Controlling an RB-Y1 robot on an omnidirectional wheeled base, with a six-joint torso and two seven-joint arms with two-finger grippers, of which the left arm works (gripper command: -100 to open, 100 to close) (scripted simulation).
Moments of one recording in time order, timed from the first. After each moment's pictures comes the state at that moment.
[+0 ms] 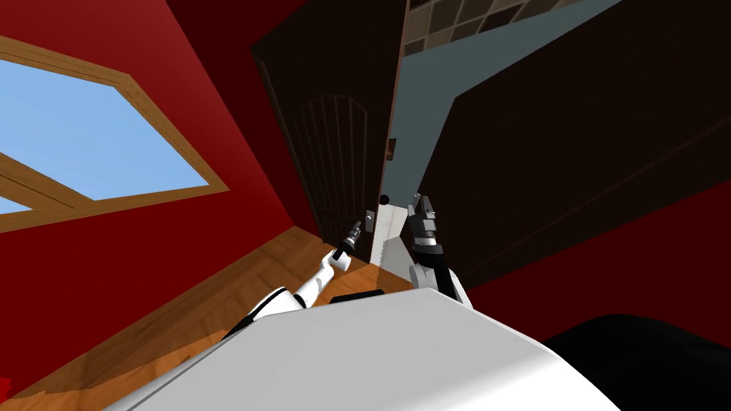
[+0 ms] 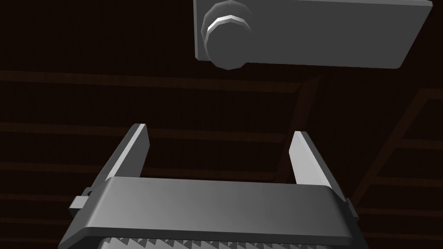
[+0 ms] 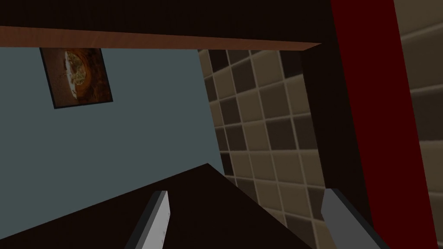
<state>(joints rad) -0.44 0.02 -0.50 -0.77 0.22 -0.44 0.01</state>
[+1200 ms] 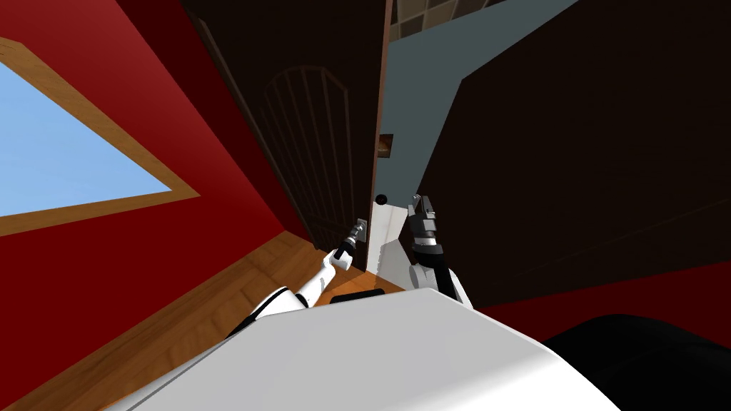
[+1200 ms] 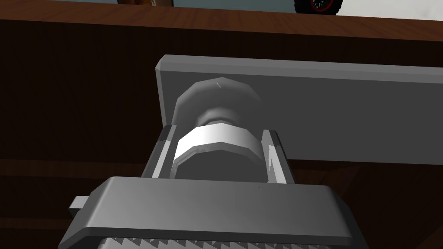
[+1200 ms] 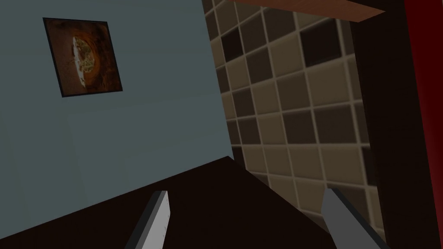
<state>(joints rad) -0.44 -0.01 -0.48 -0.77 0.22 -0.43 0.00</state>
